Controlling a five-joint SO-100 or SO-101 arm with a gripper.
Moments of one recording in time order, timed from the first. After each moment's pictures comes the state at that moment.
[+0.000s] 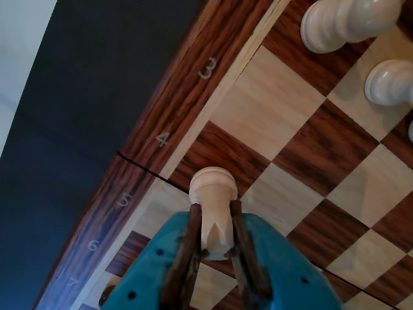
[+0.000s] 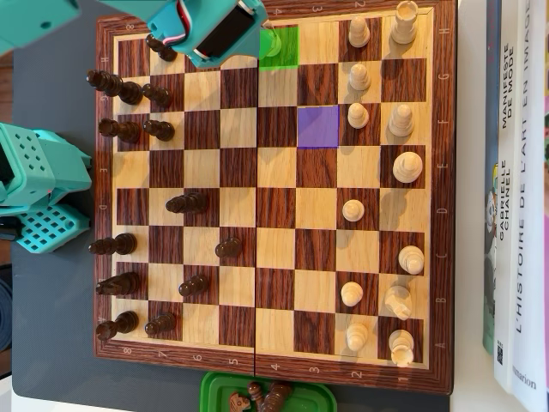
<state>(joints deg) -30.1 84.1 93.6 64.6 85.7</state>
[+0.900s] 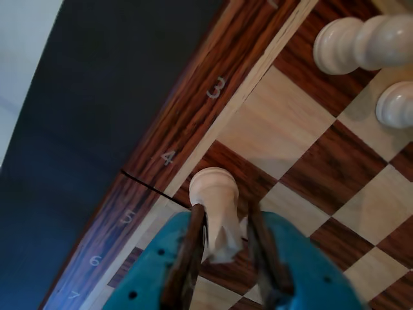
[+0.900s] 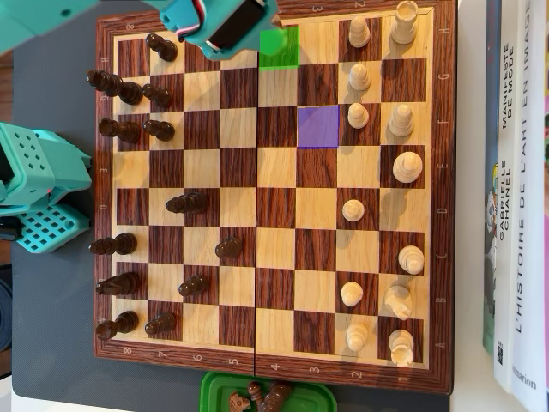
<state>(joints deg) -30.8 80.4 89.9 64.6 85.7</state>
